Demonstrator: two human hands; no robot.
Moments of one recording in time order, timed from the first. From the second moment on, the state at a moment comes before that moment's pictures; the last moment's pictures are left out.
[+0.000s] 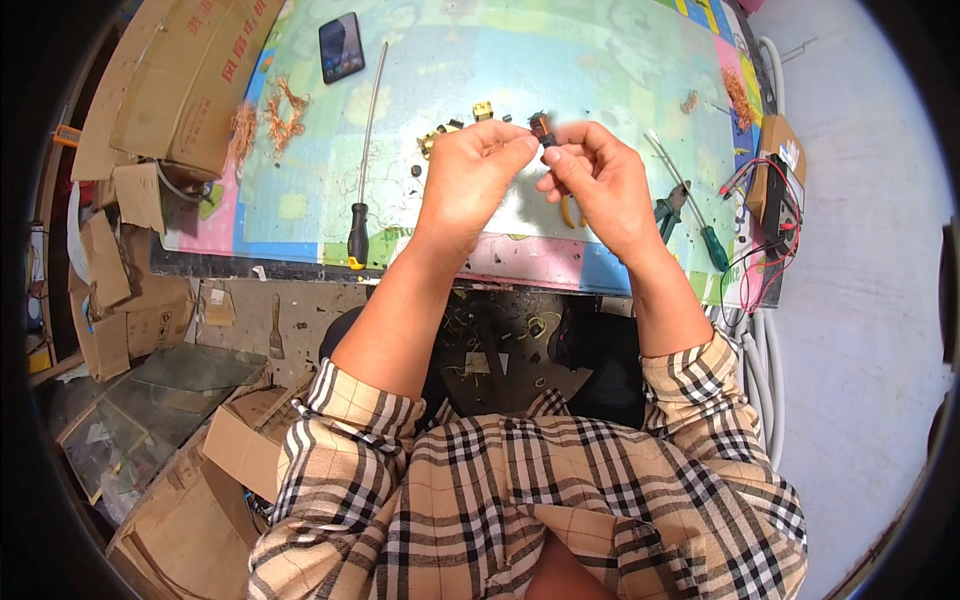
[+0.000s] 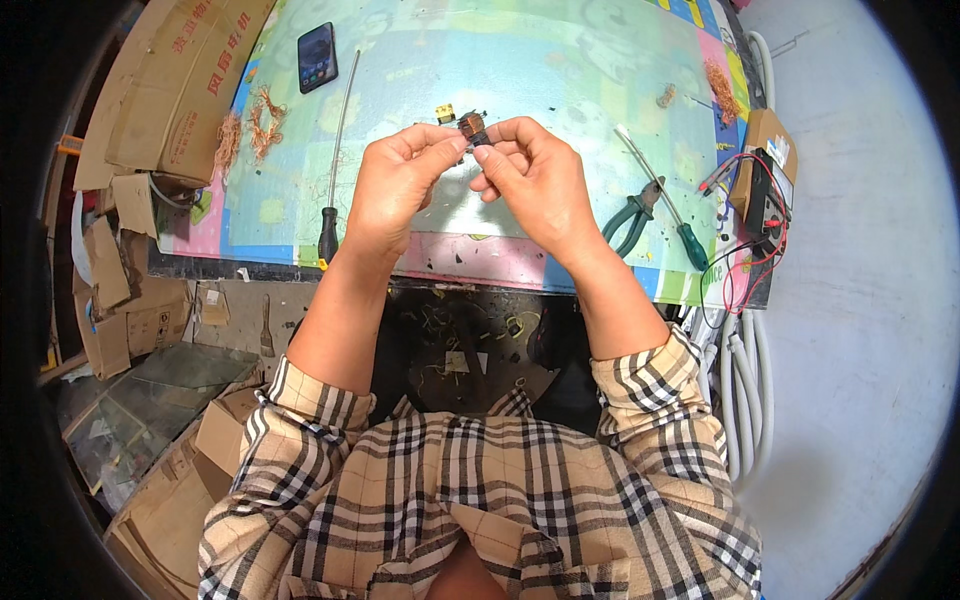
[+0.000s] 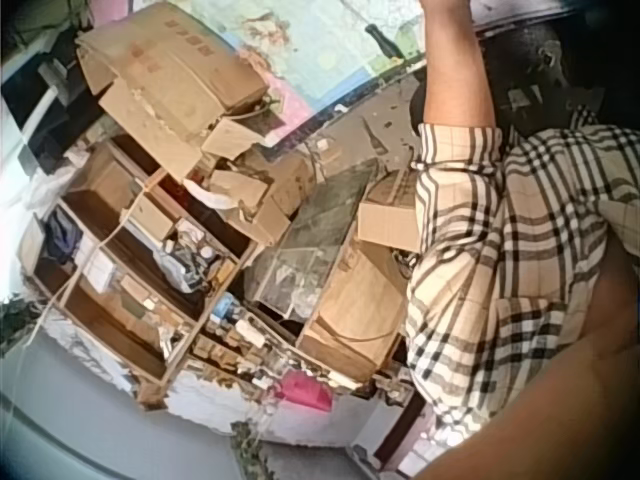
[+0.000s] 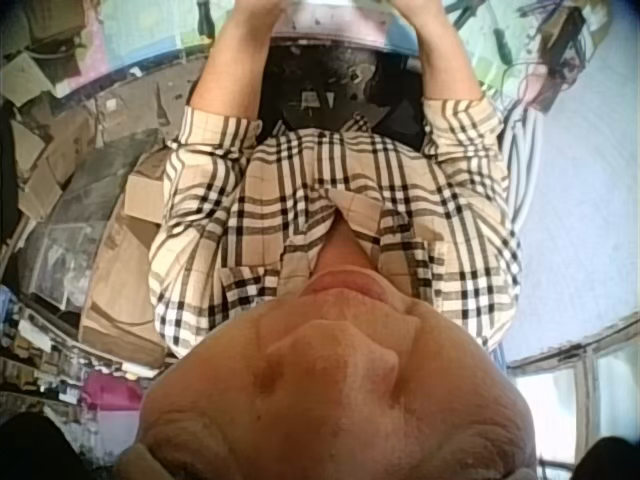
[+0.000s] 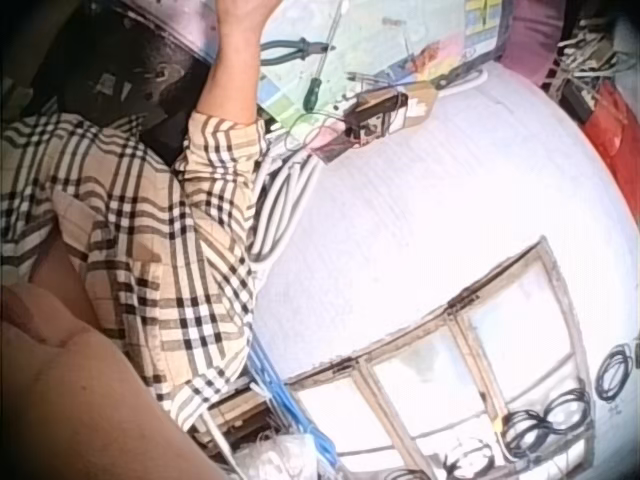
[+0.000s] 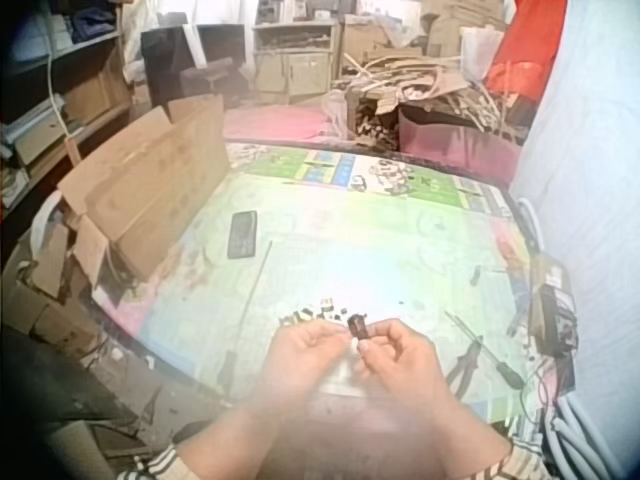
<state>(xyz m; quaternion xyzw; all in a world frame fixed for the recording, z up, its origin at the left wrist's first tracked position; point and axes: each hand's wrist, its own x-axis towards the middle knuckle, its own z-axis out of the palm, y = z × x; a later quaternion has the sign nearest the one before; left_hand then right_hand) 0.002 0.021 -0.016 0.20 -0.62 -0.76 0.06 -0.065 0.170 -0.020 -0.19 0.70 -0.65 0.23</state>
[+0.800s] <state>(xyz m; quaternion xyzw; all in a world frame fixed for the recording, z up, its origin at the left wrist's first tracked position) 0.001 -0.017 -0.019 0.25 -0.69 -0.65 0.19 -0.085 0.187 -0.025 -0.06 0.46 -0.76 0.45</state>
